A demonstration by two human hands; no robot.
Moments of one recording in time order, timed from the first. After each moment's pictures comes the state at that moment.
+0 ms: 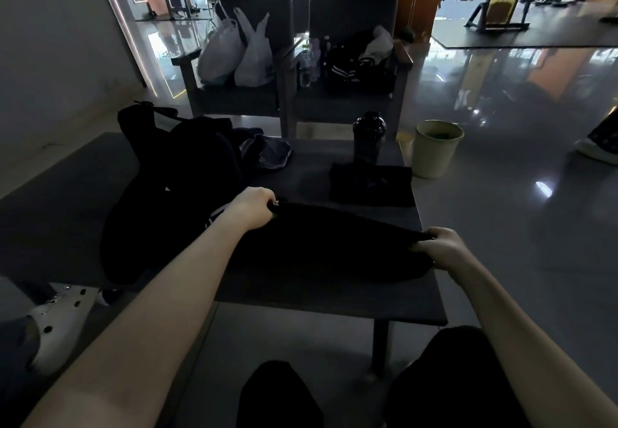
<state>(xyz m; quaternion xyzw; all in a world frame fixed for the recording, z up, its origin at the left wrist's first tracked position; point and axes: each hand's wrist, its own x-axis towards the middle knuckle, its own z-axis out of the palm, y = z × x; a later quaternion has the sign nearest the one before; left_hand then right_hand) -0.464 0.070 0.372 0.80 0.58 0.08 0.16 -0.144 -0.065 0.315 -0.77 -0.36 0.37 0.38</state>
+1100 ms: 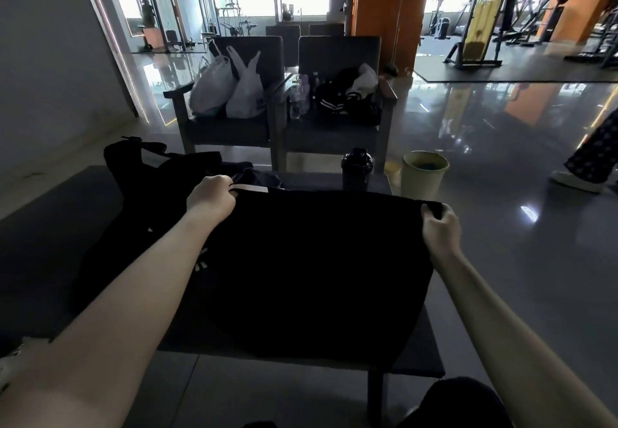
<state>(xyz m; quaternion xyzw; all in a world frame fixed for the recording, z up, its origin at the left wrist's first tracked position) -0.480 0.133 0.424 0.74 0.65 0.18 0.03 -0.131 -0.001 0.371 -0.72 -0.29 0.19 0.60</state>
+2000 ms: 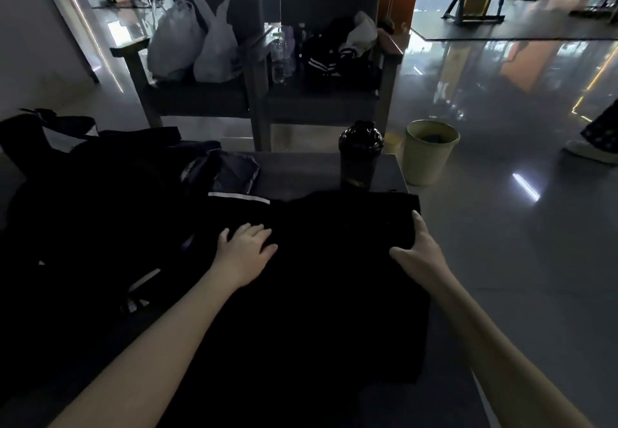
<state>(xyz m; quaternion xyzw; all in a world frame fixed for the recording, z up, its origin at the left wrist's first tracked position) -0.395 0.218 0.254 0.83 0.56 -0.03 0.09 -0.118 0.093 0.282 -0.79 -0.41 0.29 0.36</state>
